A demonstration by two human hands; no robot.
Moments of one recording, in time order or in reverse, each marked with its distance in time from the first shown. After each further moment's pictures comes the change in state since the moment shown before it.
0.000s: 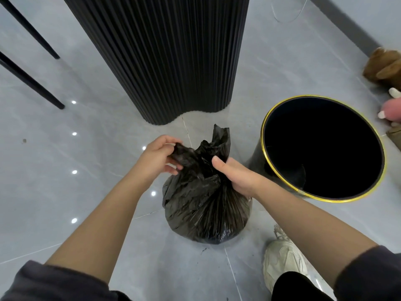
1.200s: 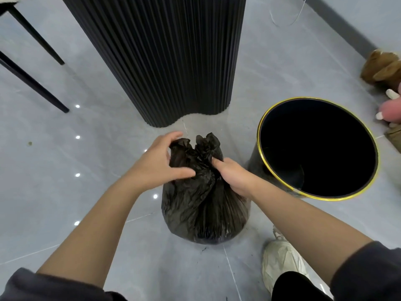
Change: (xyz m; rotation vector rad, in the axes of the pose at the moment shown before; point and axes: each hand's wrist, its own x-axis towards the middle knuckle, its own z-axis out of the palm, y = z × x) left_hand -0.023 0.009 -0.004 0.620 -0.061 0.264; right_hand -0.001 -0.009 0.015 0.002 0.223 0.088
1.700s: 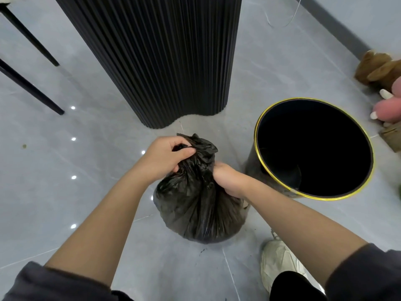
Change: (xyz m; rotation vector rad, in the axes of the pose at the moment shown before) left_hand 0.019 0.021 0.006 -0.280 0.008 -0.039; right_hand -0.008 -0.007 0.012 -0.011 -0.145 -0.027
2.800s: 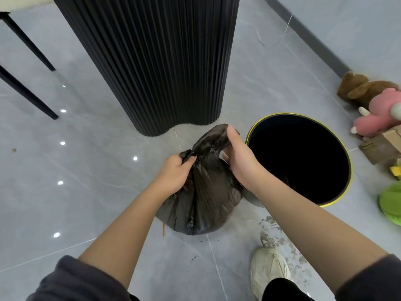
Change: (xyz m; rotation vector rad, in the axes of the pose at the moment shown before) left_hand -0.001 0.002 0.038 -0.148 0.039 -0.104; right_hand -0.015 -0.044 -0.037 0.230 0.265 -0.225
